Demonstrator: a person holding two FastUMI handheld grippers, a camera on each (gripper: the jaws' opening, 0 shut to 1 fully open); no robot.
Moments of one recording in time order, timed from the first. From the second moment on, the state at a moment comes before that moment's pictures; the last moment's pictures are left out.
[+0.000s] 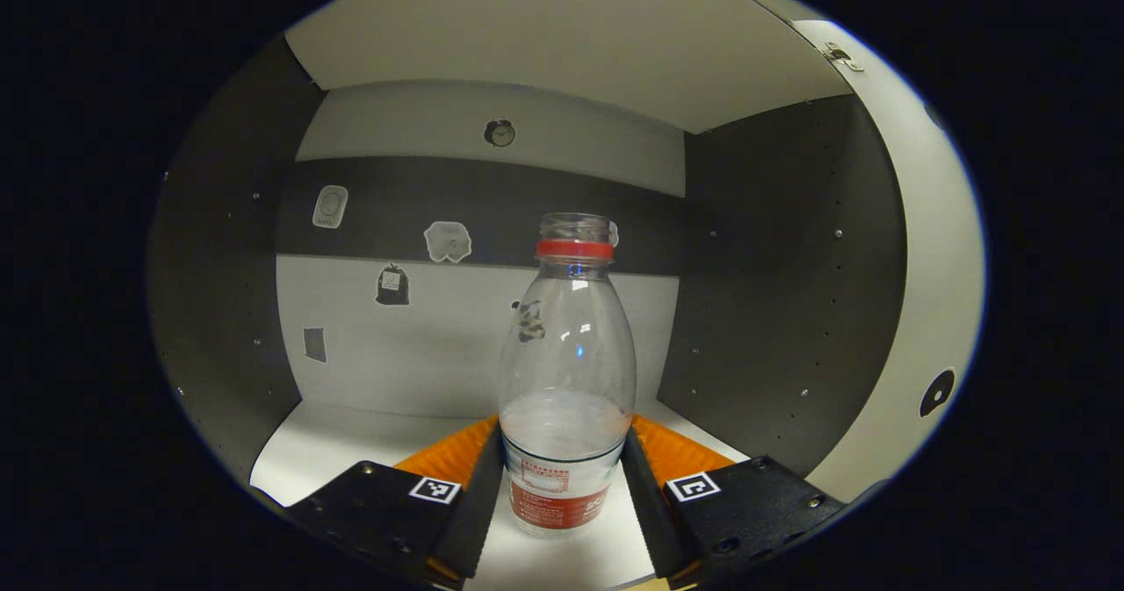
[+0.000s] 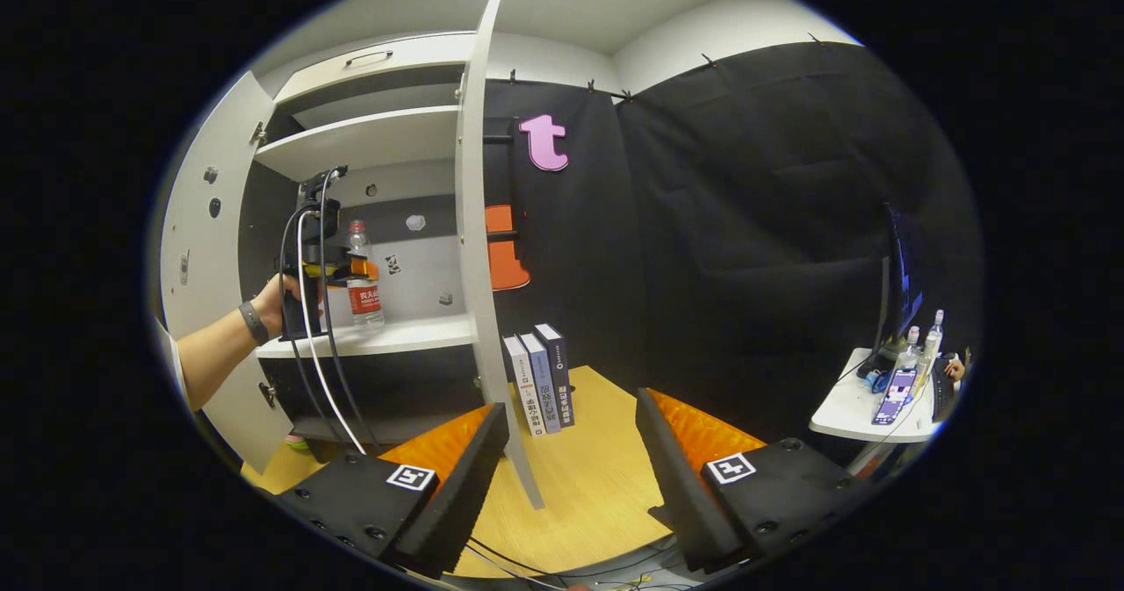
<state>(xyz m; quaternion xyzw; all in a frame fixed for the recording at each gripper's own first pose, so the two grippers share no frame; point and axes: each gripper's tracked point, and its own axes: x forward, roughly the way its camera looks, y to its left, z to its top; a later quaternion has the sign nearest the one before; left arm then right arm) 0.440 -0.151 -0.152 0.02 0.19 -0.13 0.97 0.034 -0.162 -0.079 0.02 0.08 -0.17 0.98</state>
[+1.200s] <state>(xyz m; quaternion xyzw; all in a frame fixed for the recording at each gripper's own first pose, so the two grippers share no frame) 0.313 -0.123 -0.015 -0.04 0.01 -0.08 1.00 0.033 -0.177 -0.051 0.01 0.06 -0.09 0.99</state>
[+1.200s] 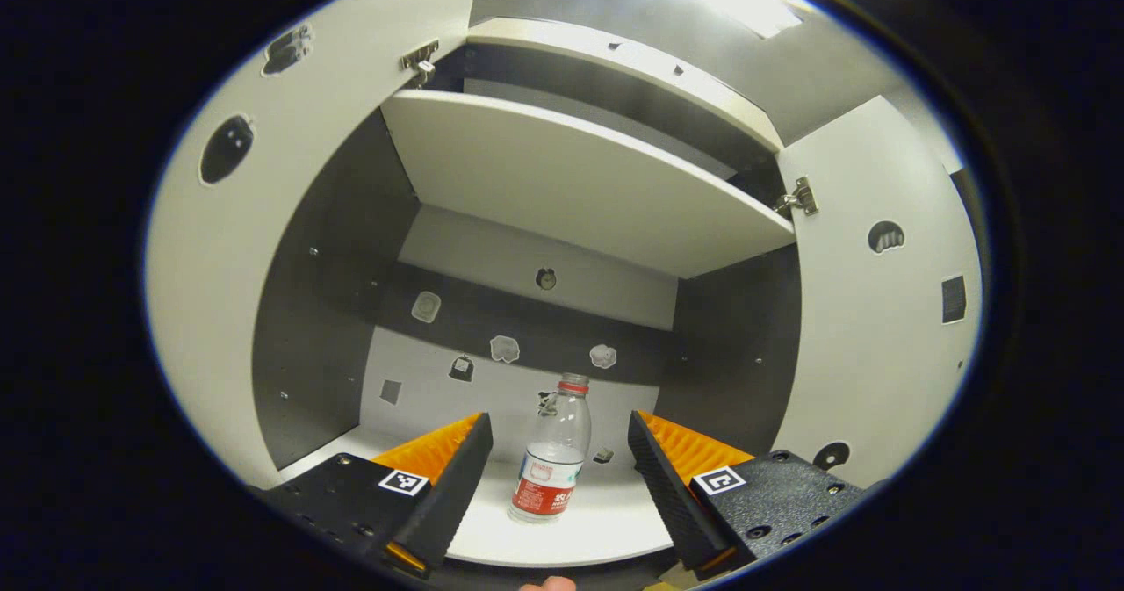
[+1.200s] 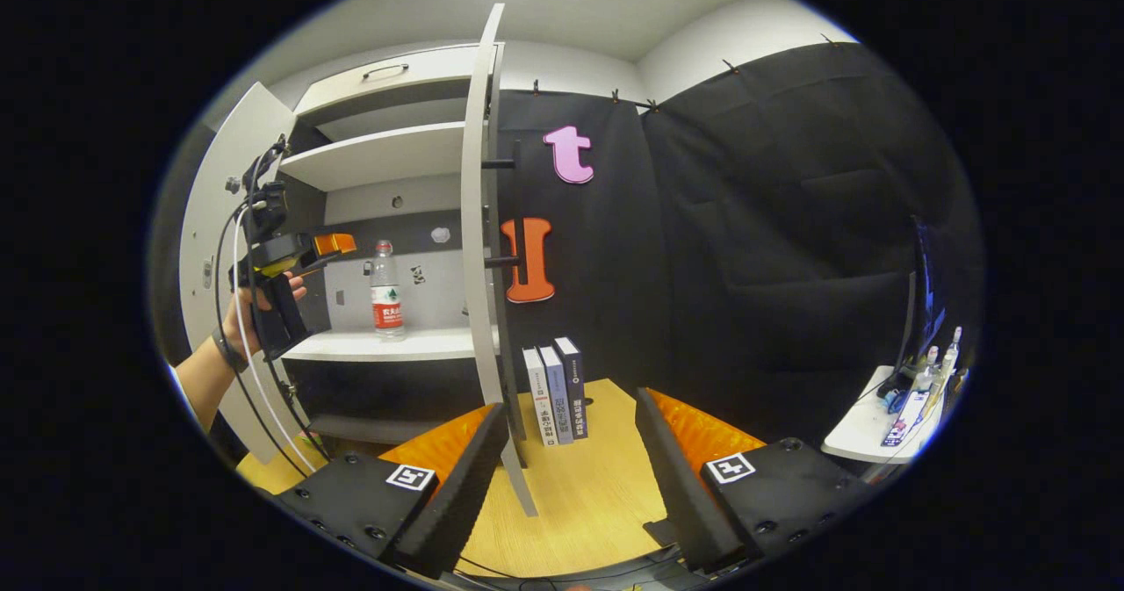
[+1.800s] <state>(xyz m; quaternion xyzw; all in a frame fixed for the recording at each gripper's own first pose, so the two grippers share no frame) 0.089 -0.113 -0.008 0.00 0.01 0.02 1.00 0.060 -0.209 -0.005 0.00 0.02 0.03 1.00</state>
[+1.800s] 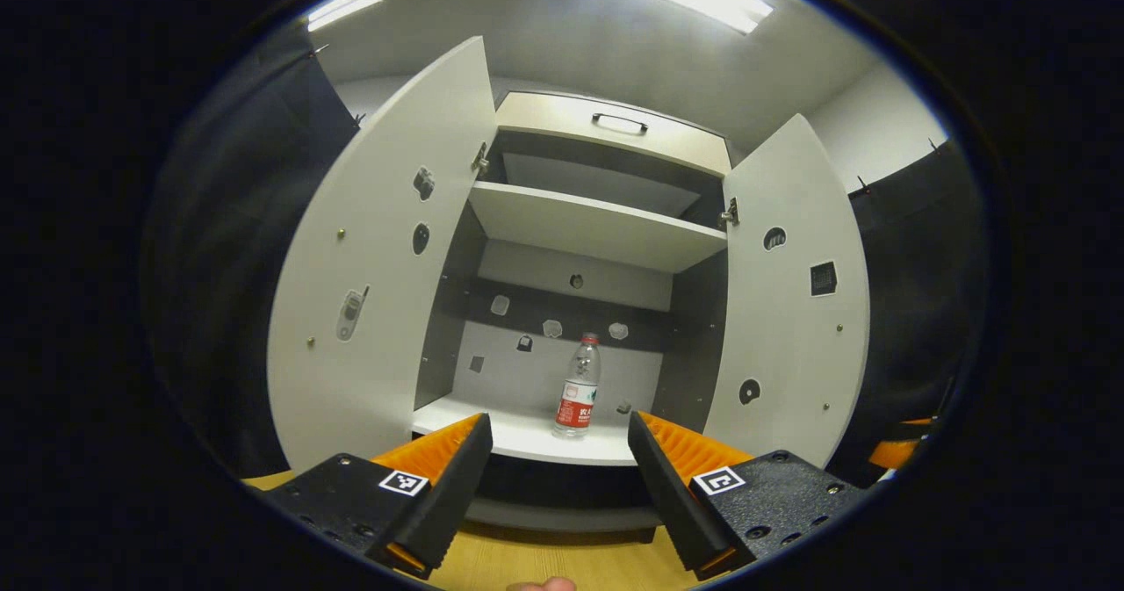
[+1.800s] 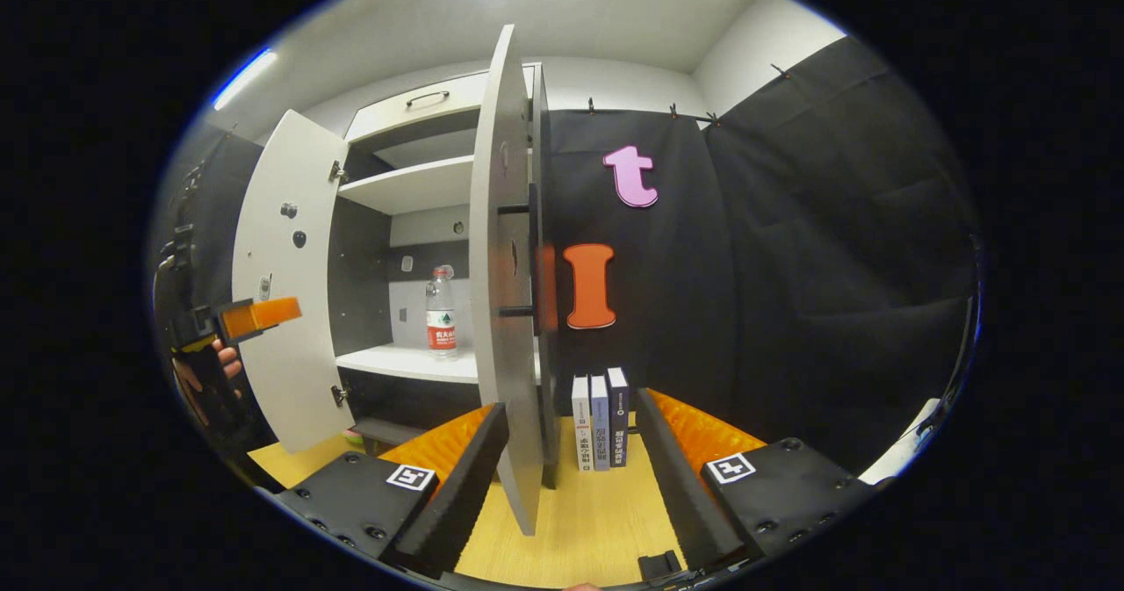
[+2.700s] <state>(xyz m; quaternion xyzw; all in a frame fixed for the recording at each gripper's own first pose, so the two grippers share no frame) 0.033 -0.056 -0.013 0.02 0.00 0.05 1.00 0.164 -0.226 0.065 -0.02 -0.02 -0.05 1.00</state>
